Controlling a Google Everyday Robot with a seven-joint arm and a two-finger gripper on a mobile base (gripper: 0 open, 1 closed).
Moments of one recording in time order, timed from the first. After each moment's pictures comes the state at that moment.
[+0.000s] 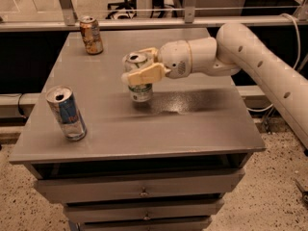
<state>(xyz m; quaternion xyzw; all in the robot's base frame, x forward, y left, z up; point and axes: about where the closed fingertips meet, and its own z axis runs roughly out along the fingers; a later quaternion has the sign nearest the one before) 0.581 0.038 0.926 -0.52 0.54 0.49 0.44</state>
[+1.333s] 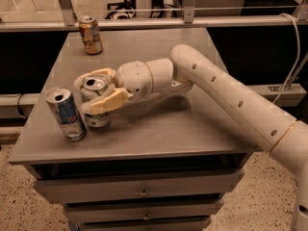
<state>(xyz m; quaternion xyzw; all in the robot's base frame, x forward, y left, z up) 0.495 0.139 0.917 -0.58 0.37 0.60 0.42</state>
